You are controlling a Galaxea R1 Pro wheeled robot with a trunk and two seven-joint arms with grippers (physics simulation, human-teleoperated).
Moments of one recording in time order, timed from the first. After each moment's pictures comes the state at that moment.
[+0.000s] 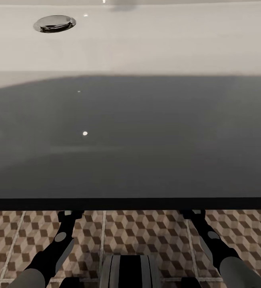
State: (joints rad) left arm -0.53 0.09 -0.19 -0.64 0.18 -0.29 0.29; right arm -0.65 -0.11 -0.24 -0.39 0.15 -0.43 0.16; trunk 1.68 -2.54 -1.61
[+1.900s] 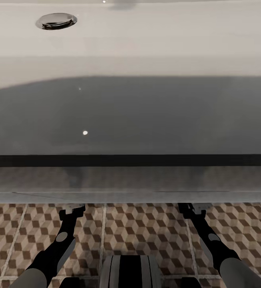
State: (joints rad) left arm -0.53 0.08 -0.19 -0.64 0.18 -0.33 0.29; right arm -0.64 -0.11 -0.24 -0.36 0.15 -0.53 0.16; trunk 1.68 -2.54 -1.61
